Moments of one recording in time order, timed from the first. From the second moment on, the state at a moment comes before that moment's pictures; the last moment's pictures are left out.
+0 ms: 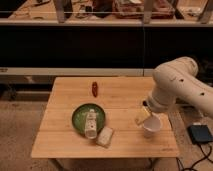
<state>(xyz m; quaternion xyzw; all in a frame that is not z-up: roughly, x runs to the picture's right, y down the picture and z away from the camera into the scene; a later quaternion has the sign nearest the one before) 0.223 0.114 0.626 -0.18 -0.26 -0.77 0.55</state>
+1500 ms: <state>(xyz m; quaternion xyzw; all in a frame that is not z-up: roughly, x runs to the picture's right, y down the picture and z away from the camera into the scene) 0.144 0.027 0.814 -0.14 -0.25 -0.77 0.57</state>
